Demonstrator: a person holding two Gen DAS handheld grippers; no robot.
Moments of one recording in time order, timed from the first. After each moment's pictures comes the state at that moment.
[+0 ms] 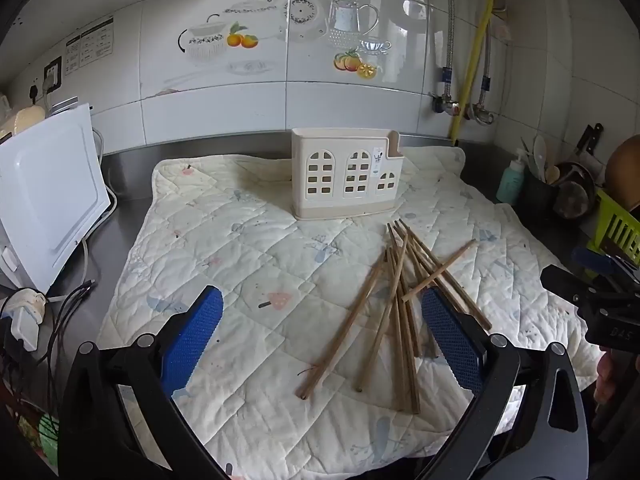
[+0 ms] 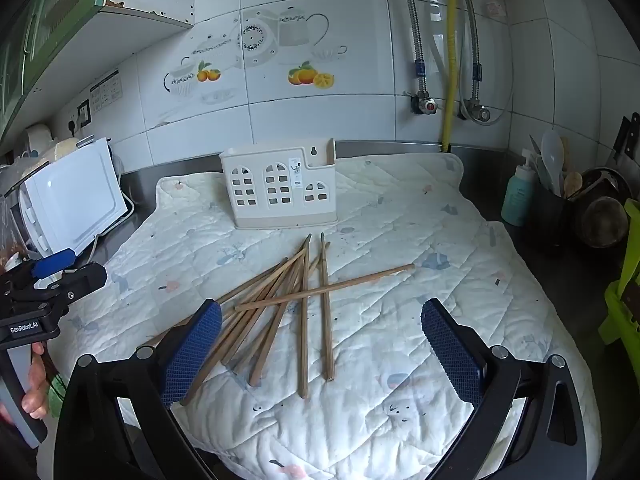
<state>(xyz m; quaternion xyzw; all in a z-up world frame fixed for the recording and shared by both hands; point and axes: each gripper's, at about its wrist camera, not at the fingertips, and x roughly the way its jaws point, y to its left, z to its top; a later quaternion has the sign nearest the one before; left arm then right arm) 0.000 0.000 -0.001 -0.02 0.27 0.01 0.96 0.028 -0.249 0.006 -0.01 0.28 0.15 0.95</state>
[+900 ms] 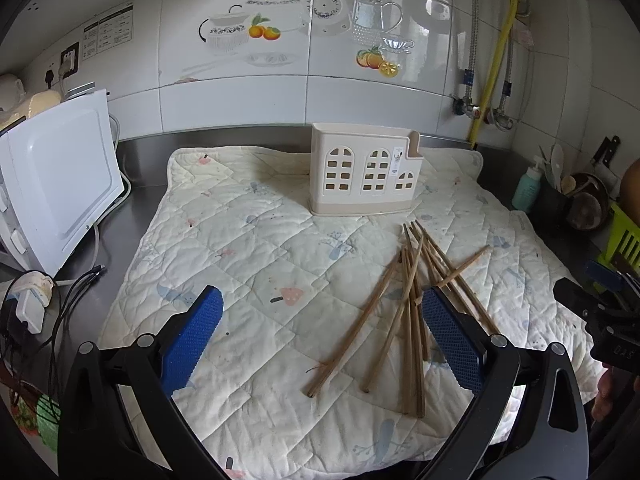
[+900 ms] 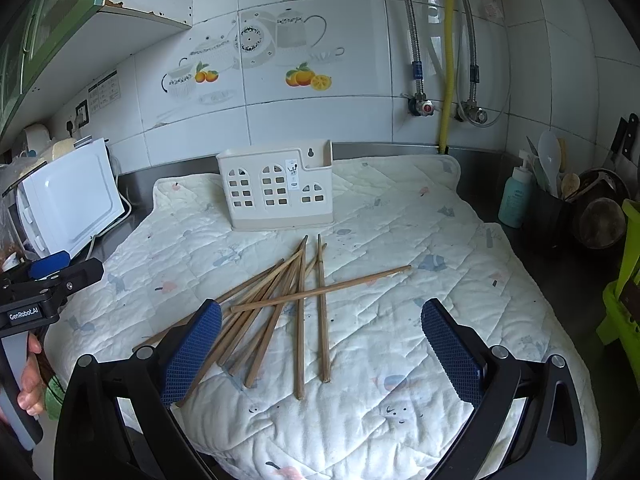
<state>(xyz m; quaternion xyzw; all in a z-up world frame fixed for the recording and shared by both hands) 0.004 0.005 0.000 -0.04 0.28 0.04 0.96 0.027 -0.252 0.008 -0.01 0.28 0.15 0.95</state>
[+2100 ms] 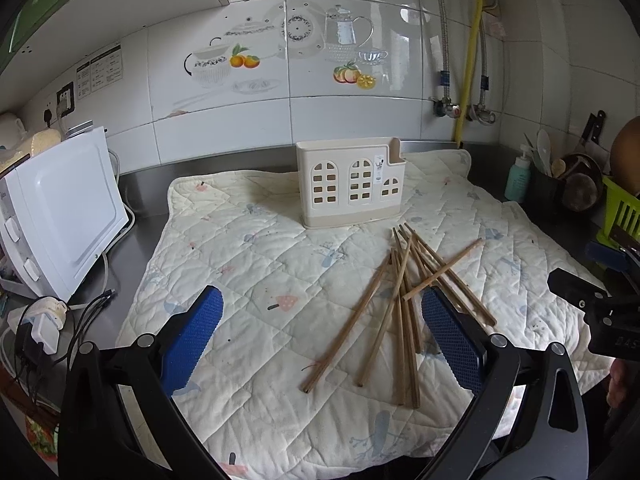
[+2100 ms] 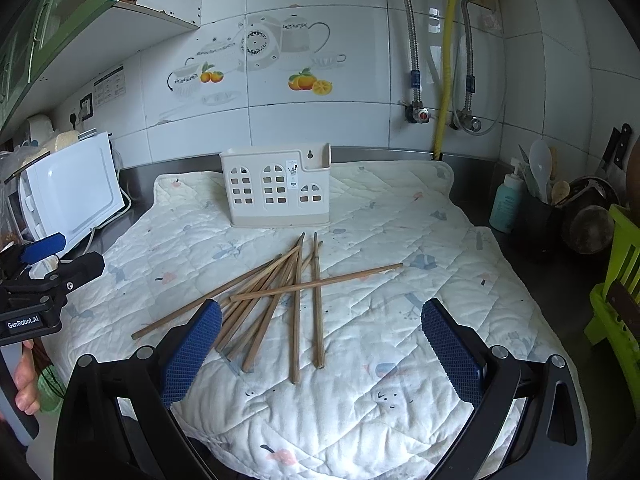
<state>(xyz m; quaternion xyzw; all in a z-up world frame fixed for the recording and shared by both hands) -0.021 -0.017 0.003 0.01 0.25 0.03 0.97 0.007 -0.253 0.006 -0.03 0.26 0.14 0.95</state>
